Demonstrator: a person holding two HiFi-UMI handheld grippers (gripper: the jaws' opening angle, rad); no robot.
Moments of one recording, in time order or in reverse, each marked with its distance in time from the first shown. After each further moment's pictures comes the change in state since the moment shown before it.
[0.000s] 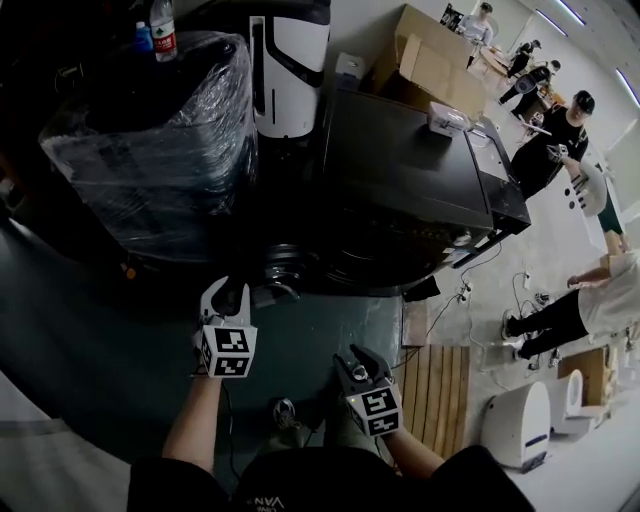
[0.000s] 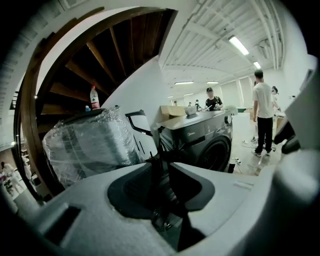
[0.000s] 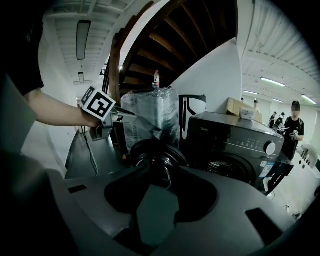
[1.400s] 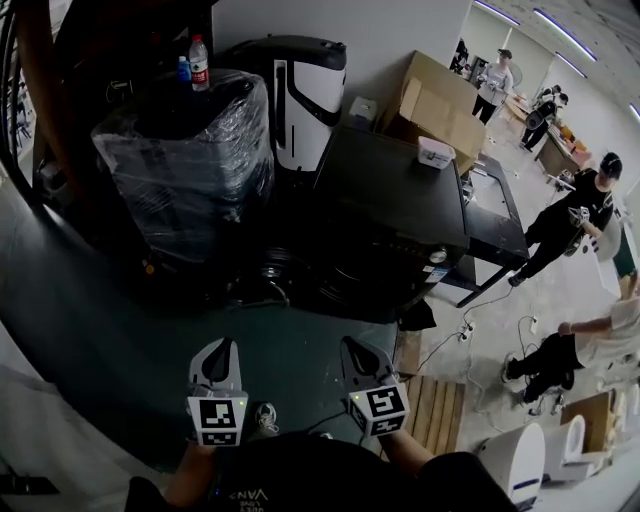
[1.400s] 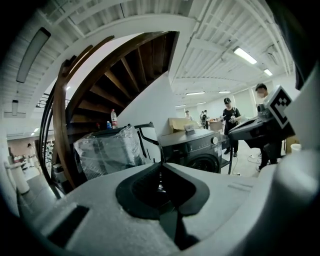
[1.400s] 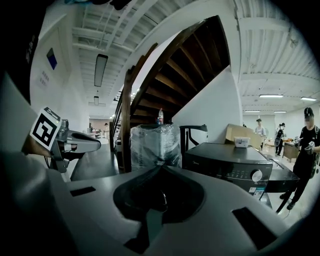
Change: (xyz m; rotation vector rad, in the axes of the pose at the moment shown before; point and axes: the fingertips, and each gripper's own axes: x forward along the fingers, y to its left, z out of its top) left arm -0.237 -0.138 0.060 -0.086 -0.098 0.174; right arm -0.157 -0.047 0.053 -0.041 -0.329 0.071
